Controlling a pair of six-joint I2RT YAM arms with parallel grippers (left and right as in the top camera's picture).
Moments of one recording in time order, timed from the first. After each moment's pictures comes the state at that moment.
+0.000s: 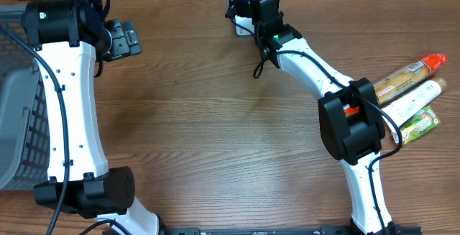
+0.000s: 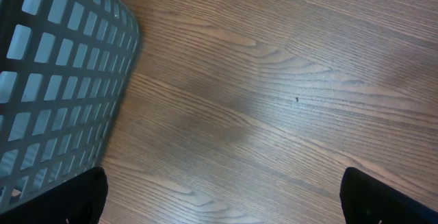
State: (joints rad) left arm 0.08 1.82 2.19 -1.54 -0.20 -0.26; right arm 0.46 2.34 1.92 0.06 0.48 -1.35
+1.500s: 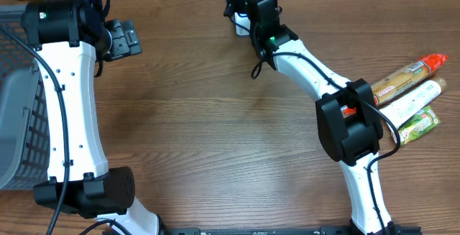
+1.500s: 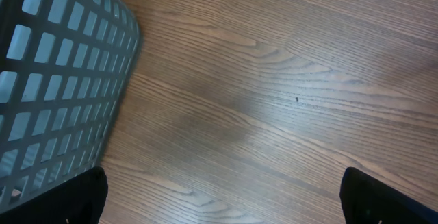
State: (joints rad) left arm 0.08 1.82 2.19 -1.54 -0.20 -0.26; right arm 0.48 2.34 1.92 0.17 0.56 -1.52
